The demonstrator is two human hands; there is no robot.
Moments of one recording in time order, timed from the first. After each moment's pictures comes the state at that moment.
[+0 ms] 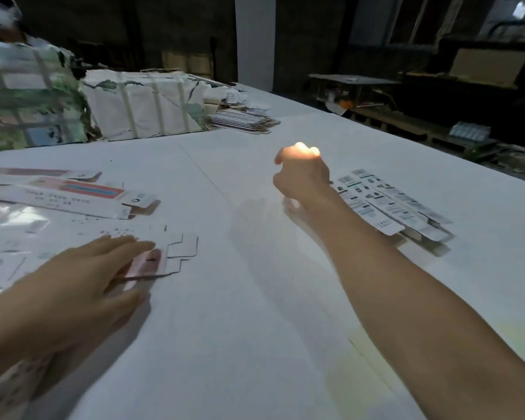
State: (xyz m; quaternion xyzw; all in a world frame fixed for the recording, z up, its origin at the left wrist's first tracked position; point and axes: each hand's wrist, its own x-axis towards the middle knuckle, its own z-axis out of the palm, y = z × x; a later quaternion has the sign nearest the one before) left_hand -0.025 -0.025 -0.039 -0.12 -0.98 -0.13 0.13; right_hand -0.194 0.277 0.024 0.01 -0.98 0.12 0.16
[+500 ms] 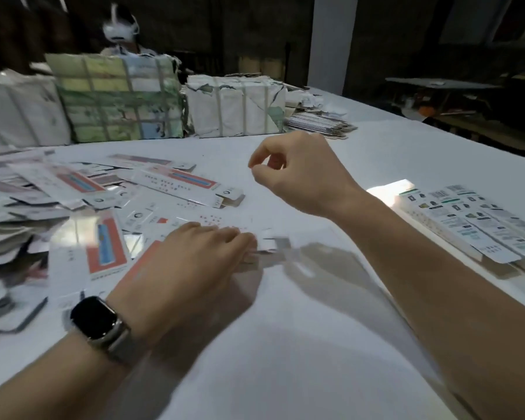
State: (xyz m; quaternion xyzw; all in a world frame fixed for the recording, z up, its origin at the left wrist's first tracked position) left_hand -0.008 0.004 -0.010 -0.19 -0.96 0.09 0.17; right_hand -0.104 0.168 0.067 0.34 -0.87 0.31 0.16
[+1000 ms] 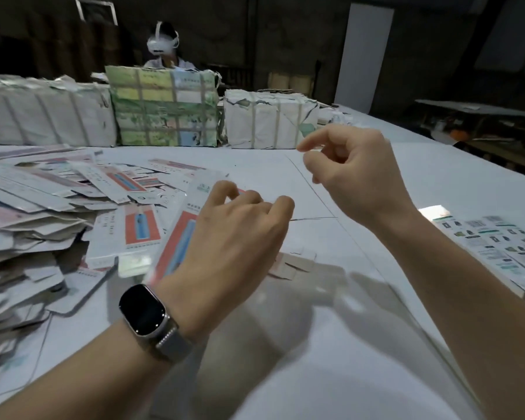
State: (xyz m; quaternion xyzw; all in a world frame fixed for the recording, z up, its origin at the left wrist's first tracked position) left_hand 0.005 0.030 0.030 -0.06 -0.94 0.08 0.31; right_hand -0.089 0.168 0.081 0.33 -0.81 0.43 0.23
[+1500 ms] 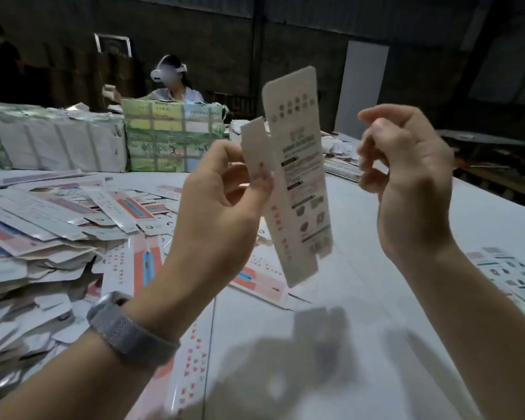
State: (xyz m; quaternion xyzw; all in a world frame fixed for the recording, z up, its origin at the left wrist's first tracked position) left_hand 0.011 0.021 0.076 -0.08 -0.72 -0.59 0.37; right_hand -0.070 0.177 0.110 0.34 -0.62 0.66 0.26
